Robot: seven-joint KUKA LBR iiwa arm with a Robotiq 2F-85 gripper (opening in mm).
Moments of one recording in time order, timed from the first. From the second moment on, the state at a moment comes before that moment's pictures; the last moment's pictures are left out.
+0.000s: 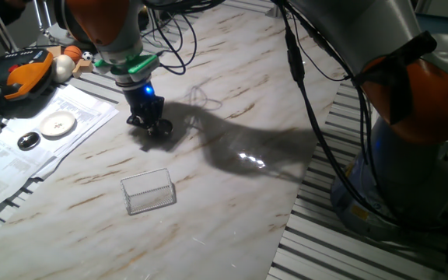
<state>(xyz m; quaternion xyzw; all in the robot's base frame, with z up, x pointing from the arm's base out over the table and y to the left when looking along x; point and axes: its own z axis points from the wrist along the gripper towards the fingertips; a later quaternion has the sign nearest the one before) 0.594 0.048 0.031 -0.04 -0.99 -0.02 0.09</state>
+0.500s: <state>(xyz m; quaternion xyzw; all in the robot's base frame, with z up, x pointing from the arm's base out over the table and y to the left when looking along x) 0.593 0.049 0.024 -0.03 -1.00 -0.02 0.08</state>
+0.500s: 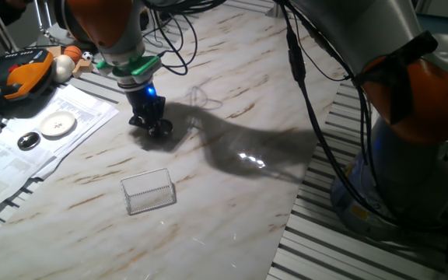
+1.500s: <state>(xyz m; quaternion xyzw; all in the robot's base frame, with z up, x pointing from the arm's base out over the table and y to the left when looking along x) 0.588 0.066 0.019 -0.05 -1.00 -0.02 0.07</state>
